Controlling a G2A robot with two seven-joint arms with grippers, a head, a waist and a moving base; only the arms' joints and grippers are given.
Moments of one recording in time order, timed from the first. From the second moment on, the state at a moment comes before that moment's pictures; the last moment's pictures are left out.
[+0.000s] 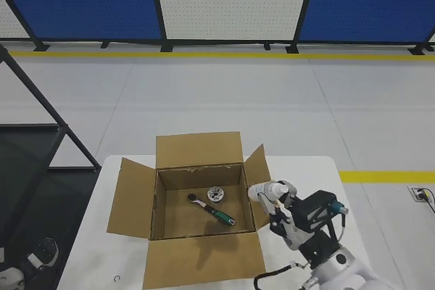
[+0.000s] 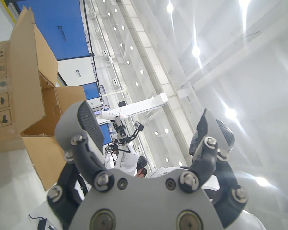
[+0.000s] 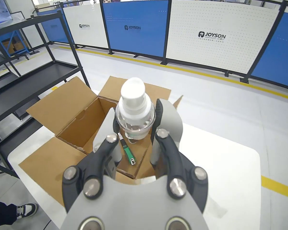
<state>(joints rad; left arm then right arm) 1.75 -1.12 -2.14 -1.78 -1.12 -0.36 -1.03 -1.26 -1.31 1.26 -2.35 -1.26 -0.03 0.62</state>
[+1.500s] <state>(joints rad) 1.73 -1.13 -2.16 -1.81 -1.07 -0.32 -1.04 -0.65 -1.48 0.70 -1.67 -1.29 0.09 0.79</state>
